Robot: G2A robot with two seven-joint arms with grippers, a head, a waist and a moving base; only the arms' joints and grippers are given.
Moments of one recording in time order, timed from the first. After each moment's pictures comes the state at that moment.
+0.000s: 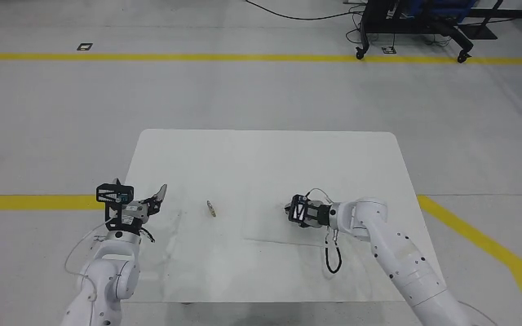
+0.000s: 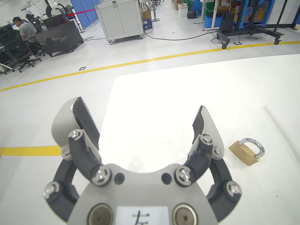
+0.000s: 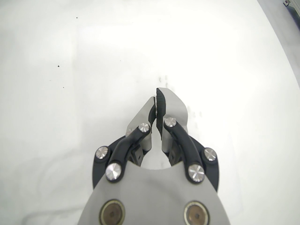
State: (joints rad) left arm 1.73 -1.15 -1.60 -1.80 1.33 0.00 0.00; right arm -1.23 -1.15 1.11 -1.41 -1.58 -0.87 0.12
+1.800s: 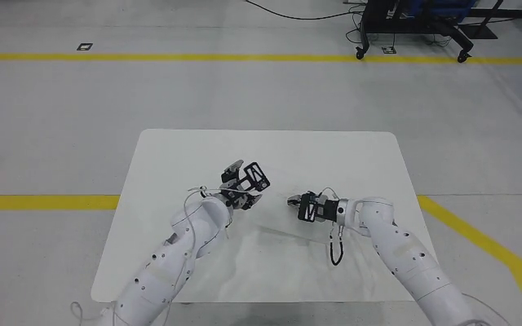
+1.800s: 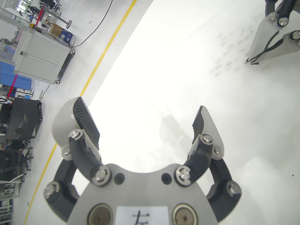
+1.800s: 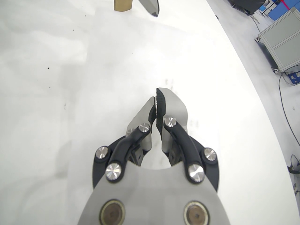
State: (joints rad) left arm 1.19 -1.22 -0.94 -1.69 1.71 -0.31 -0.57; right arm -1.17 -1.12 1.06 -1.27 -1.79 -0.77 -0.31
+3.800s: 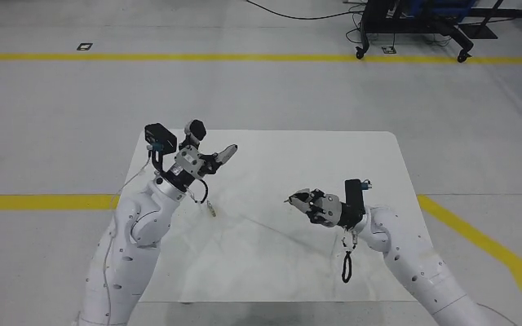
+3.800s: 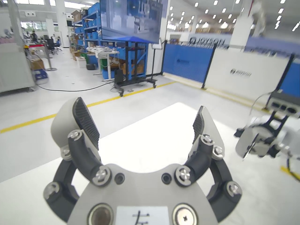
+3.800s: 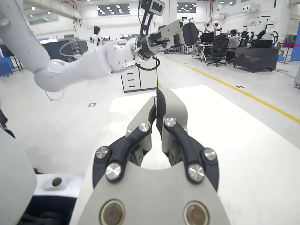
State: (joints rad) left arm 1.26 -1.23 -1.36 -1.64 0.84 -0.54 -0.04; right arm -1.24 -1.01 1.02 -1.42 -1.02 -1.01 -0.48
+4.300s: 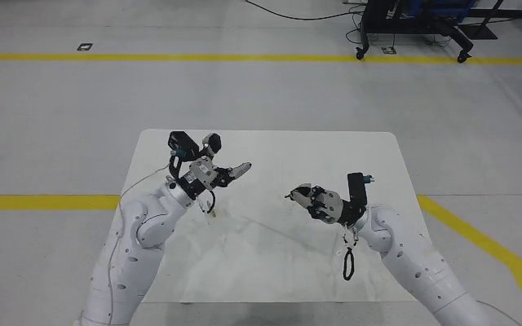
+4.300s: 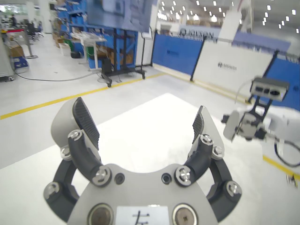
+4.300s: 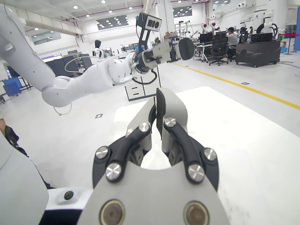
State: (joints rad) left arm 1.27 -1.21 -1.30 -1.64 0.94 -0.67 -0.23; right arm -1.23 -1.01 0.97 -1.41 -0.85 -1.01 -0.43
